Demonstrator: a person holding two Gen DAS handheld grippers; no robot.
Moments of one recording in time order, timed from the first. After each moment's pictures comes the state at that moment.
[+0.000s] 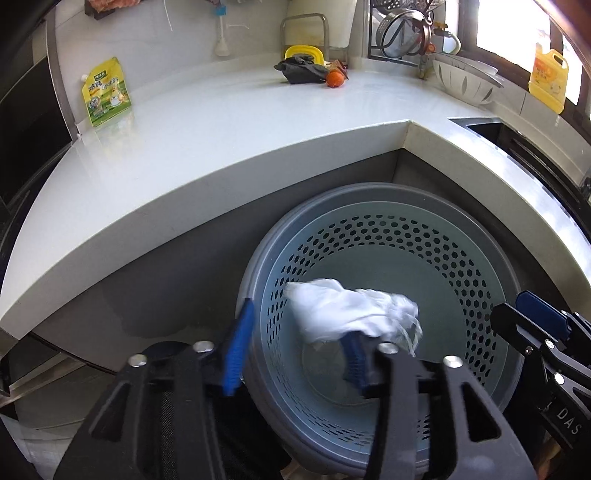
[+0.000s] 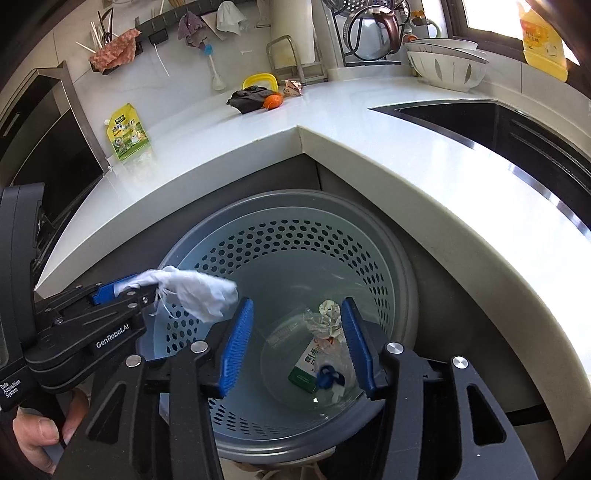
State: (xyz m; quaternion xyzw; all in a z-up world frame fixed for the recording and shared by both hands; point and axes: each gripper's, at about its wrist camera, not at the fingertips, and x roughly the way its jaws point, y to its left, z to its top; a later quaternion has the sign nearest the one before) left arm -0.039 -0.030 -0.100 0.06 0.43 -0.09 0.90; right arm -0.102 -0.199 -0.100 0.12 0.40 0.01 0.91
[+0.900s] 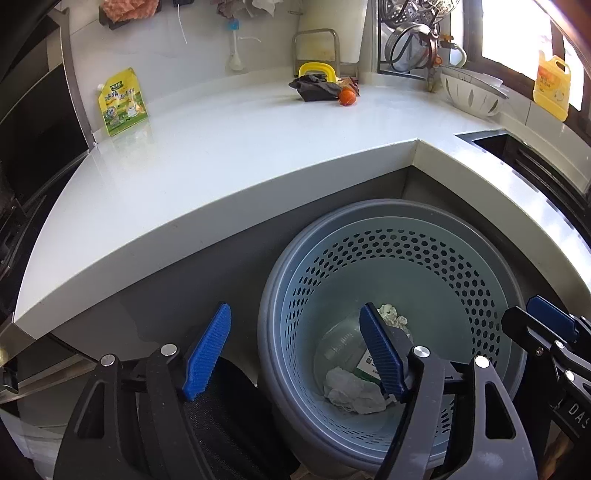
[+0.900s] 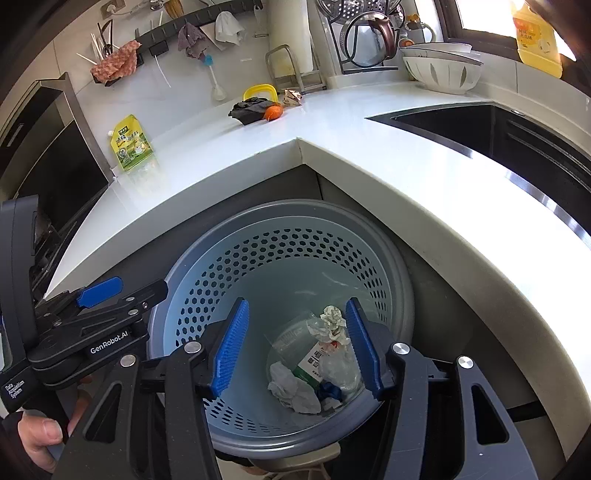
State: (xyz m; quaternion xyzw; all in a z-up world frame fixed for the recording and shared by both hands) left arm -0.046 -0.022 -0.087 0.07 0.41 -0.07 0.91; right arm -0.107 -0.196 -0.090 0.13 0.39 0.01 0.91
